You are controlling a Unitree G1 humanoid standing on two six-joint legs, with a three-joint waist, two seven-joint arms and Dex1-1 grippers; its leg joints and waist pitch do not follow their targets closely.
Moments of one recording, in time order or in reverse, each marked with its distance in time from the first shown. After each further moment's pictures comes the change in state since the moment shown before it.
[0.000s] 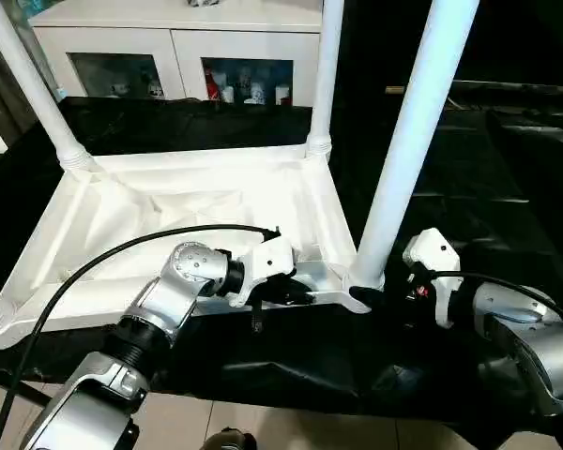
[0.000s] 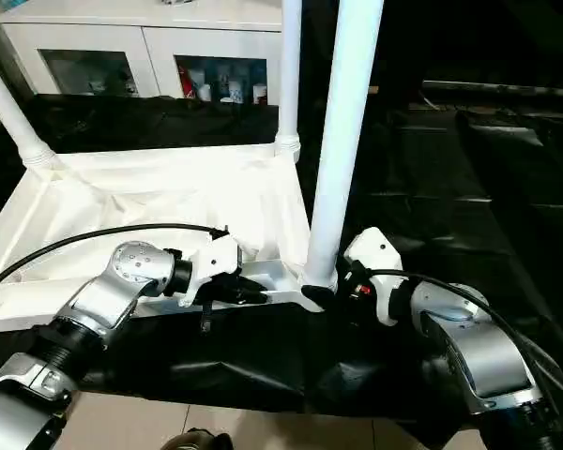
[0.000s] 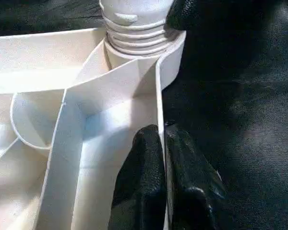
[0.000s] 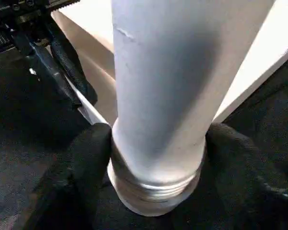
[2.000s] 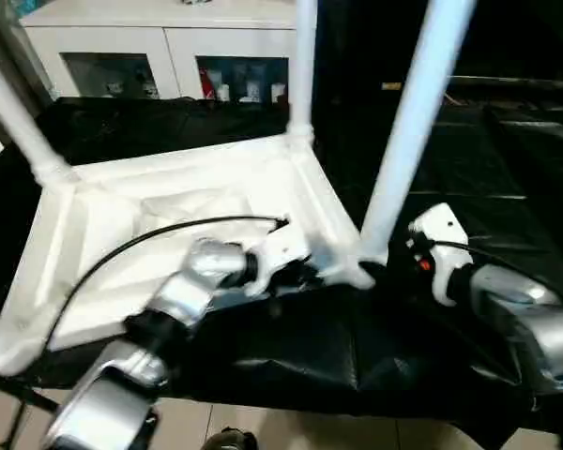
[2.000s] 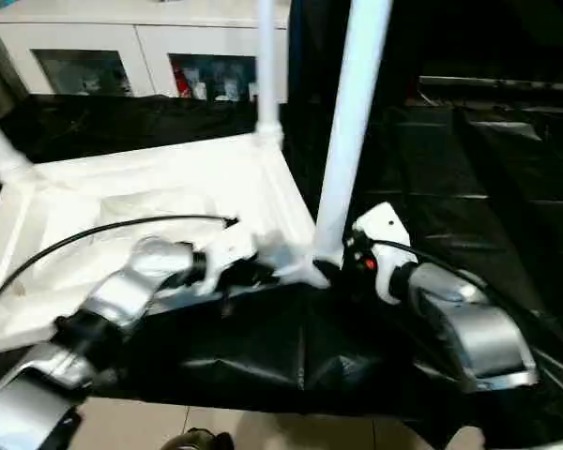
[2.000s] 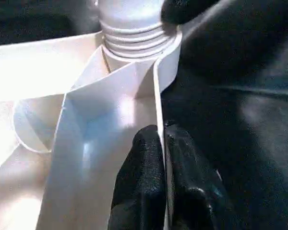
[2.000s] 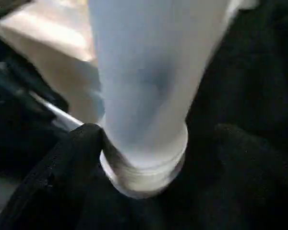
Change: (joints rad) left arm -0.046 -0.062 0.008 0.085 0.004 -0.015 0.086; right arm -0.075 -0.001 -0.029 -0.061 0.013 0.223 -0.152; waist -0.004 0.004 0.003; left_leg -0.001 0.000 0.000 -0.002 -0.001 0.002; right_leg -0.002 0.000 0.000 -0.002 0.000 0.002
